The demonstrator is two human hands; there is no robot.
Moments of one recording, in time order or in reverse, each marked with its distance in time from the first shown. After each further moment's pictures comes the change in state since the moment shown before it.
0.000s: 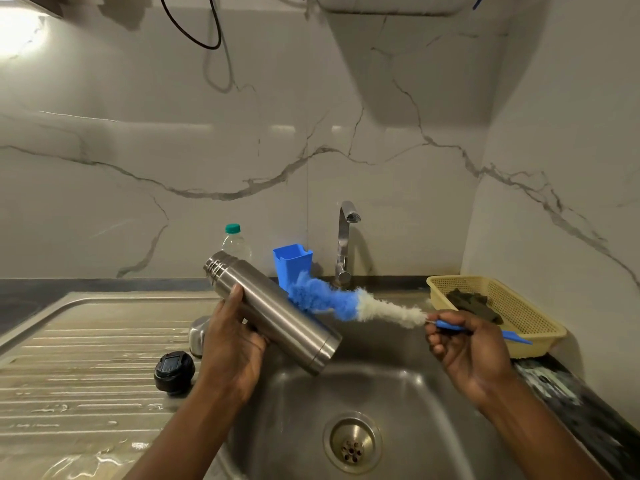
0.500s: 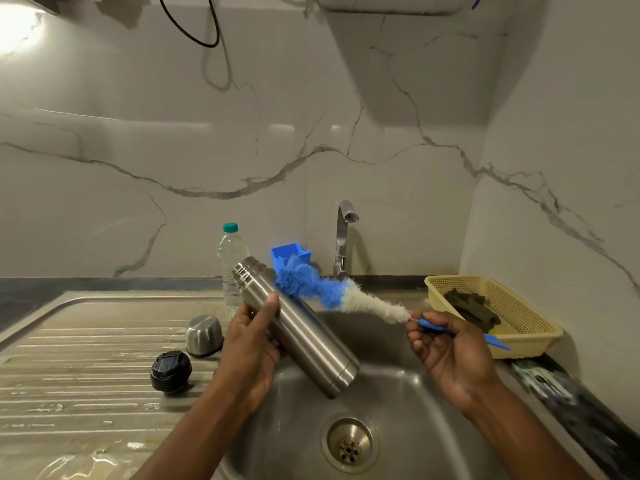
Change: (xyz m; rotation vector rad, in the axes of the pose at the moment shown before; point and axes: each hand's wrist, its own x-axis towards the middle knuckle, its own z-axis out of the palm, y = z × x) left_hand -0.007 -0.018 0.002 0.279 -0.065 -0.060; right_hand -0.004 0.011 0.010 0.071 -0.076 0.045
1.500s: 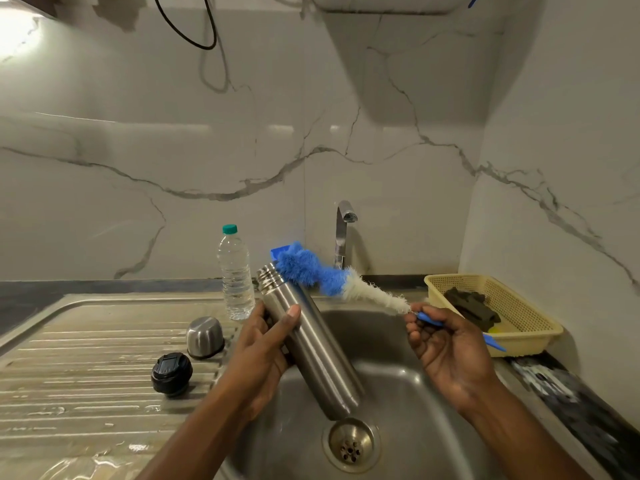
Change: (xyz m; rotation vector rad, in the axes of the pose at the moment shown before) left_hand -0.001 -0.009 -0.007 0.137 -0.180 -0.012; right_hand 0.000 0.001 0.006 0.122 -0.023 0.000
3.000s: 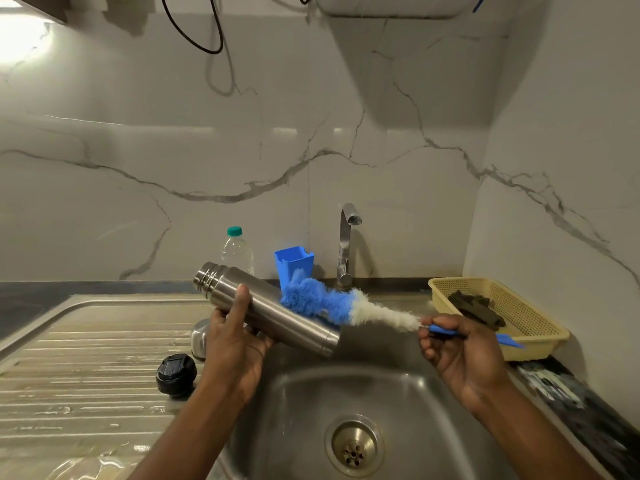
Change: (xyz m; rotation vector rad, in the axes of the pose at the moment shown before) left_hand 0.012 0.024 -0.009 -0.351 0.319 0.086; right_hand 0.002 -0.007 -0.010 -0.224 0.043 -0.057
